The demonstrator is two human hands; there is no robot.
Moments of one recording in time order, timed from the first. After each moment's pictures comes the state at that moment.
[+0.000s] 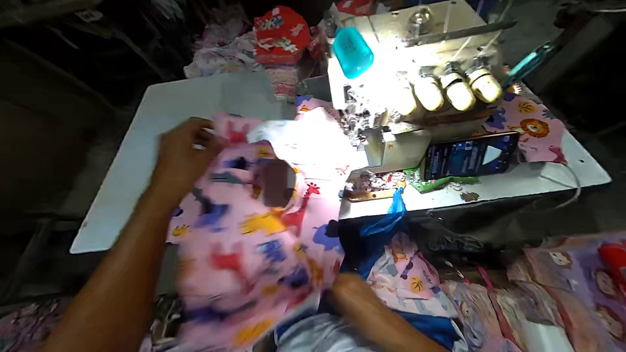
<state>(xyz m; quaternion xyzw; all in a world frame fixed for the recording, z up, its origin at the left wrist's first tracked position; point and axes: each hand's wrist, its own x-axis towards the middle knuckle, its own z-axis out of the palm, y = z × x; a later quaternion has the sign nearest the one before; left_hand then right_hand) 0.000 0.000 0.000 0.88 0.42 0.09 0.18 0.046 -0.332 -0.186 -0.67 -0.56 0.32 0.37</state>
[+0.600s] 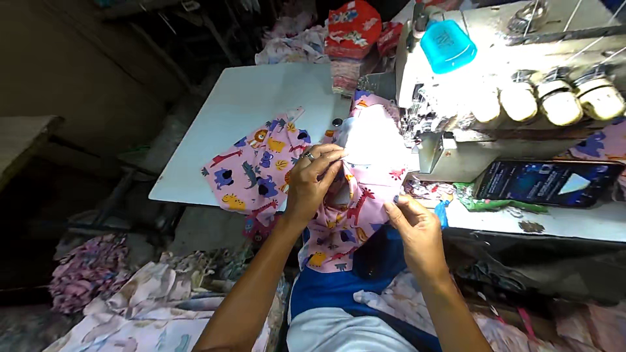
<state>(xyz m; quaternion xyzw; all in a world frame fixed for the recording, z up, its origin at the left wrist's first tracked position) 0.014 -0.089 -0.094 0.89 0.15 0.39 0.19 0.136 -0.267 -0.144 -0.55 -0.30 0.24 0.74</state>
